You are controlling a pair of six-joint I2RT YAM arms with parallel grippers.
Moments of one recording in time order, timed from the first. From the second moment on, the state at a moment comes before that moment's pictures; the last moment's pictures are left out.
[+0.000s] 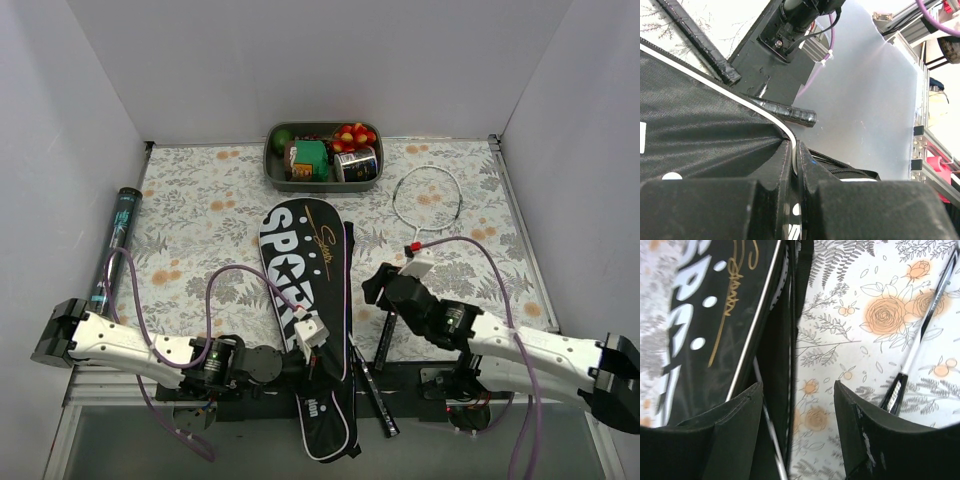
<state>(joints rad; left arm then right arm) -1.72 0.84 0.46 0.04 -0.29 -0.75 1.13 0.83 0.43 -0.21 0.64 0.96</state>
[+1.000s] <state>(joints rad) -1.72 0.86 0.38 0.11 -0.22 -0.79 0.92 1.21 0.48 -0.02 0.16 0.76</state>
